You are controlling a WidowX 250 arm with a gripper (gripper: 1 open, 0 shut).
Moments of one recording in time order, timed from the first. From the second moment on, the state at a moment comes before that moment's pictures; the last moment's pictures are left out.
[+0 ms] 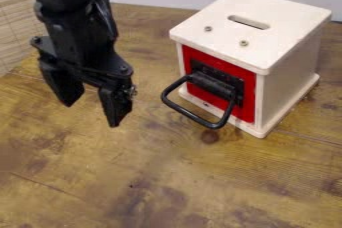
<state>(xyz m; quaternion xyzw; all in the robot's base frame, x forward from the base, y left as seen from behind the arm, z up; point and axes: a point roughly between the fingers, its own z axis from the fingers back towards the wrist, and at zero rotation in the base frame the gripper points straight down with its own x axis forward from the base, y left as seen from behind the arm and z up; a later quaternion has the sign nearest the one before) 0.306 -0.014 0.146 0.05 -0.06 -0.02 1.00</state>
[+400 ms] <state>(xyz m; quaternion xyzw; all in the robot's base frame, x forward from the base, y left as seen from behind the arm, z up) 0.315 -0.006 0.143 0.08 -0.03 0.04 1.00</state>
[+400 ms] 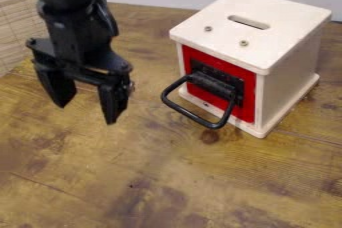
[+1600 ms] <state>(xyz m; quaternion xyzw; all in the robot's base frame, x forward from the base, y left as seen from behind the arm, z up) 0.302 -0.013 0.151 0.05 -0.06 -0.01 1.00</state>
